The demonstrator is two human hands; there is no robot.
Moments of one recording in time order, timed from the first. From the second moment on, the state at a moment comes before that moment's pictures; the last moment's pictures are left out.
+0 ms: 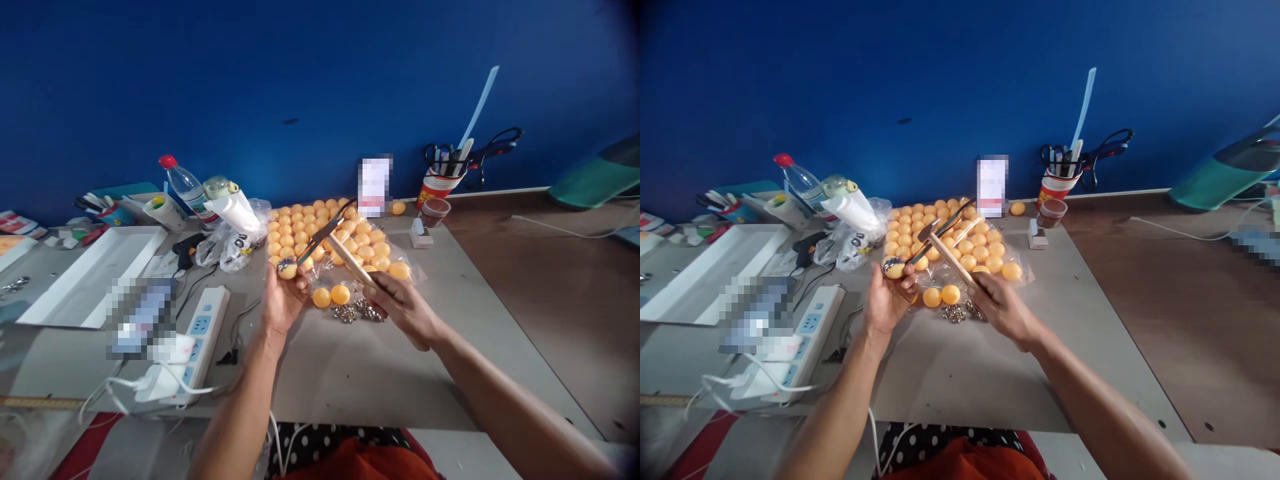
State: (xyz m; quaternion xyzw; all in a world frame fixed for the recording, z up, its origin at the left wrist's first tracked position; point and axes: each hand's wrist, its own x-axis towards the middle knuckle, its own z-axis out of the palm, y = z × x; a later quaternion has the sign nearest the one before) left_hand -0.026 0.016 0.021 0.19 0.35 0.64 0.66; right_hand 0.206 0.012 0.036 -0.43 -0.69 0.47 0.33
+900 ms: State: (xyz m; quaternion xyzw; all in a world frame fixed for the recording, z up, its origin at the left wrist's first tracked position) left_hand -0.030 0.016 0.018 0.17 0.28 0.67 0.67; right_hand 0.204 0.014 0.033 -0.43 -0.68 0.49 0.33
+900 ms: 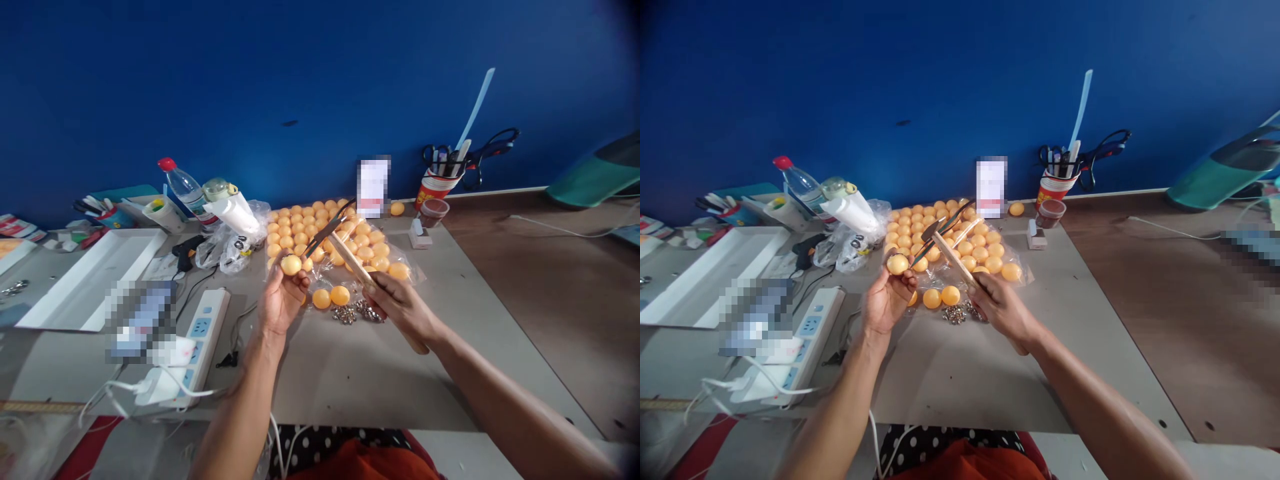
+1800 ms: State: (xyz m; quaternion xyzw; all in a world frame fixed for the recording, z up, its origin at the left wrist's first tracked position) left_hand -0.020 0.011 0.017 0.29 0.30 0.64 0.64; right_hand 0.205 0.014 0.029 -0.44 -0.69 0.48 0.32
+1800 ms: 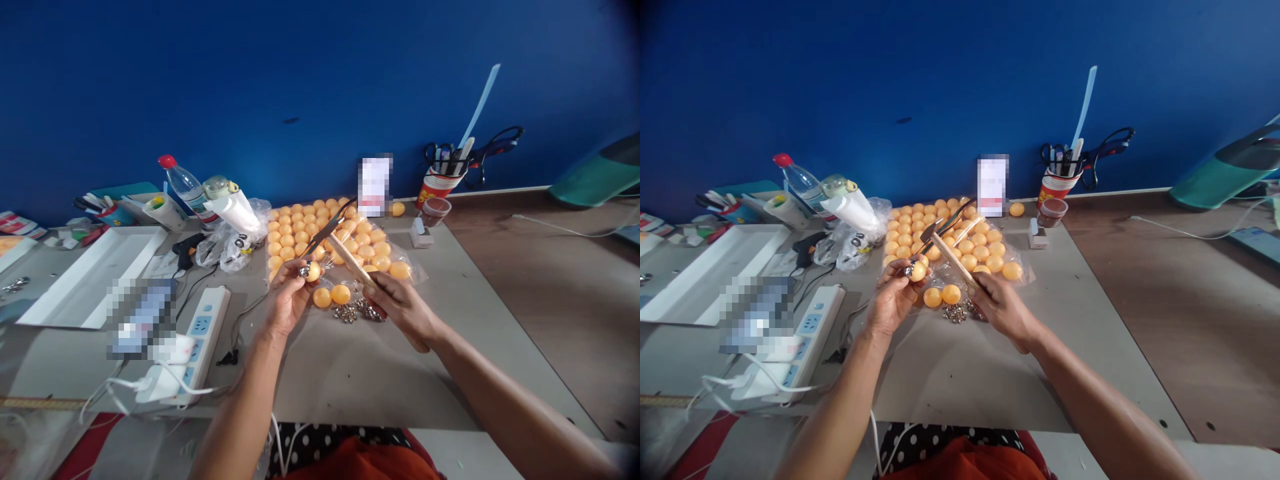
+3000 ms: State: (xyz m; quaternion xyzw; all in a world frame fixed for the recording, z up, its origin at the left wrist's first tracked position) left_hand -0.024 0.020 0.014 0.12 0.29 0.68 0.67; right_hand 0.205 0.013 0.031 -0.37 -0.67 0.55 0.33
